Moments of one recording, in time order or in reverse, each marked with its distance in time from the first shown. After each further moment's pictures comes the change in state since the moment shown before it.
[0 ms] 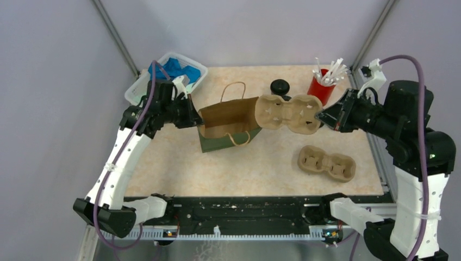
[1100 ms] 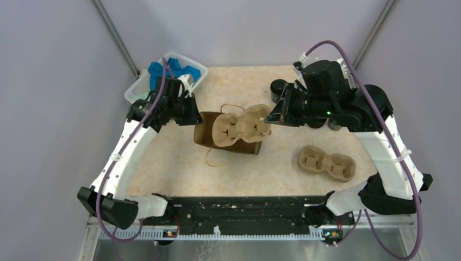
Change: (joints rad) left arm -0.022 0.069 0.006 -0.036 -0.112 0.085; right arm 0.617 0.393 0.343 -0.125 0.324 0.478
